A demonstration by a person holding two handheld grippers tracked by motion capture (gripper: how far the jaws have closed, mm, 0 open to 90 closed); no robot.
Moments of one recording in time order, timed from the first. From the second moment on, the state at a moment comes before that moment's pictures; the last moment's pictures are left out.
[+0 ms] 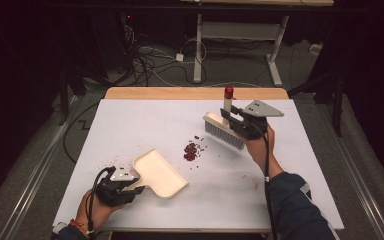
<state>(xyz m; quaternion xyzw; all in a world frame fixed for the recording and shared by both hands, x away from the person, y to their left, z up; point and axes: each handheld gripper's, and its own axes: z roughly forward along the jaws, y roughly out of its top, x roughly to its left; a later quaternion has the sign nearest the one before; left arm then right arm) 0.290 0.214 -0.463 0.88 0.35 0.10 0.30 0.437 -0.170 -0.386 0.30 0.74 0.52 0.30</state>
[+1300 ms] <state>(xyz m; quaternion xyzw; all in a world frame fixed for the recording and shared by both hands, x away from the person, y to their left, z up) 0.290 0.198 -0.468 0.88 0.35 0.11 0.30 0.401 -0.109 -0.411 0.21 0.78 0.51 0.30</state>
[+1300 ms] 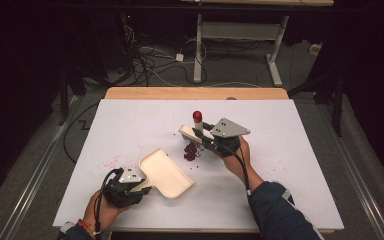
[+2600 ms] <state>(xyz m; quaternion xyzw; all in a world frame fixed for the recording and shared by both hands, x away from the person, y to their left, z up) 0.321 0.195 -0.473 0.88 0.36 0.09 0.30 0.437 -0.074 -0.424 0.14 0.77 0.56 0.26</state>
